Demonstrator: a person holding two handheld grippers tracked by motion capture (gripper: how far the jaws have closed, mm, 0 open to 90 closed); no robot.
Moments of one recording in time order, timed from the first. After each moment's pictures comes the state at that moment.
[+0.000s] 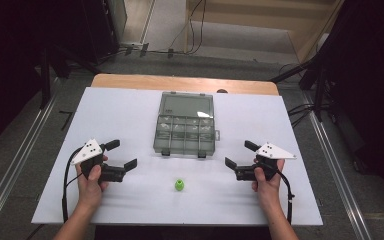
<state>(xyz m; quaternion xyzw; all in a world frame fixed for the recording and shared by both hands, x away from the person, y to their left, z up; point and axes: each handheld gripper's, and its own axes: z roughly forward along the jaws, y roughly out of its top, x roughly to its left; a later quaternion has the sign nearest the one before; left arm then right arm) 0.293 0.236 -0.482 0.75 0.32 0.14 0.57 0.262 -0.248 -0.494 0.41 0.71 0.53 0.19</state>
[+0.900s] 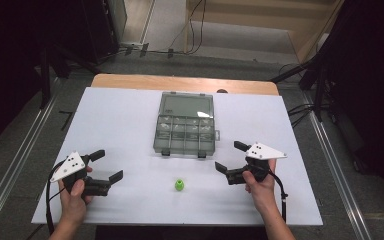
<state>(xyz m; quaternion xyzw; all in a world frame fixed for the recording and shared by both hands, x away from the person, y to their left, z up) 0.257 0.270 -0.481 0.75 0.32 0.16 0.56 0.256 -0.218 -0.474 0.36 0.75 0.53 0.17</state>
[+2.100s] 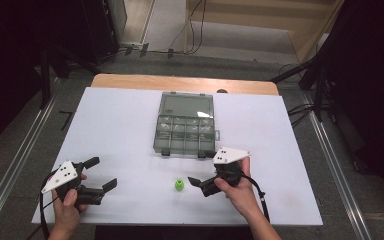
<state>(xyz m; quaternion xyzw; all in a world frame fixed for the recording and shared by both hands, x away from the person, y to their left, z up) 0.242 0.284 -0.493 0.74 0.32 0.16 0.56 0.253 -0.148 -0.469 0.30 0.82 0.48 0.10</state>
